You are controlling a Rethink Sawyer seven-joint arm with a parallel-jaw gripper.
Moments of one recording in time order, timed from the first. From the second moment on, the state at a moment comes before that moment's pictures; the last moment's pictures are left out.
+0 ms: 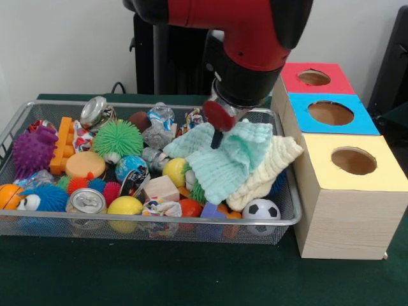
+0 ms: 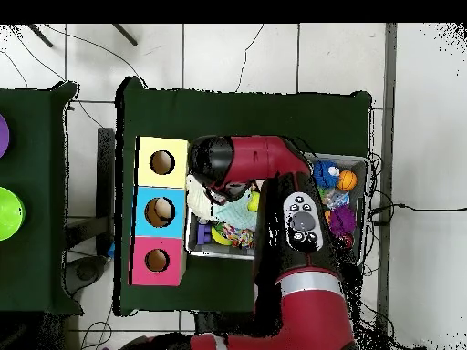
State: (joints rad) arm -0.22 -0.48 0.11 1.30 -0.27 1.07 0.89
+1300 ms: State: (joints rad) arm -0.56 -0.50 0.21 1.25 -0.28 0.94 0.89
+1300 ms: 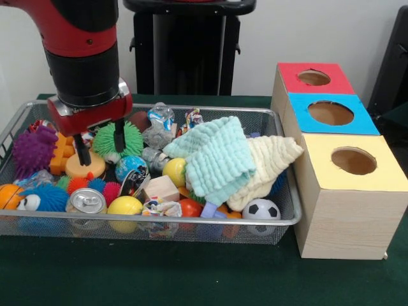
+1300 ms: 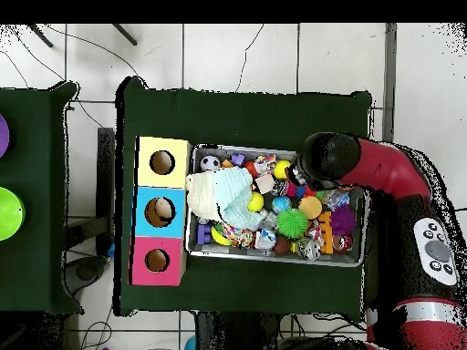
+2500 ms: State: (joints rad) arm -0.55 -0.51 0.25 1.27 -0.43 0.86 0.89
